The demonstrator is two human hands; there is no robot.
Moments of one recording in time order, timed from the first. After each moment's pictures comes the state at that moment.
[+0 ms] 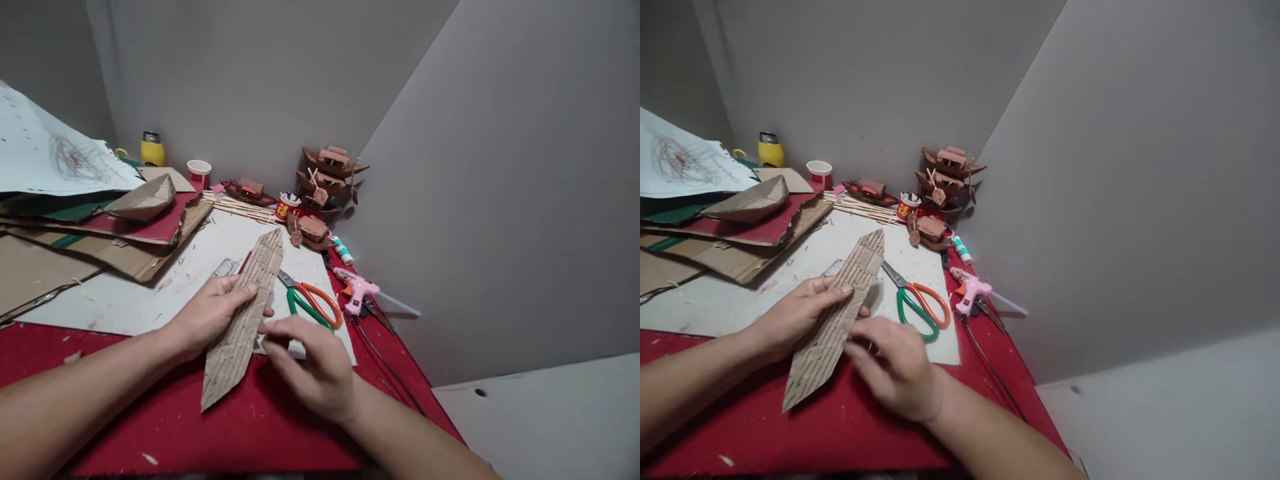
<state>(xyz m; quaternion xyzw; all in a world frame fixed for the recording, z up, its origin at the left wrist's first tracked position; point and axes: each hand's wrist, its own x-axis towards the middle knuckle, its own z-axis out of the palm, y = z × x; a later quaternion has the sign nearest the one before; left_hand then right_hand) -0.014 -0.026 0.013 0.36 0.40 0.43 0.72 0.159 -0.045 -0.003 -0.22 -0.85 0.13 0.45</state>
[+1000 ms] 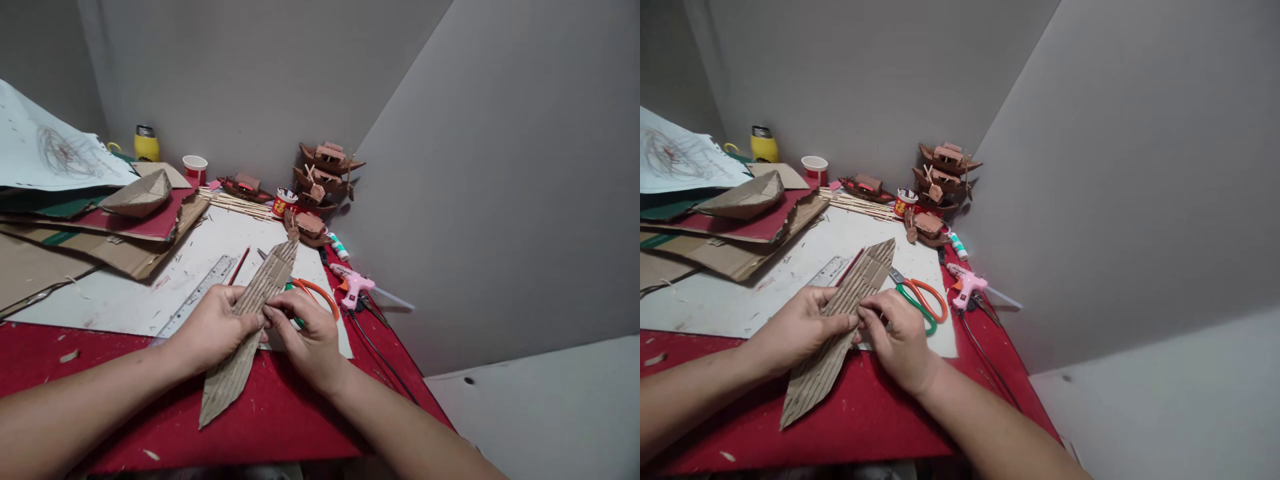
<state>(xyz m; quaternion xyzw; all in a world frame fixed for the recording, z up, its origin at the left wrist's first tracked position) -0.007 -0.038 0.009 0.46 0.38 0.43 0.68 0.154 -0.029 -0.012 -0.33 -0.80 0.15 0.47</state>
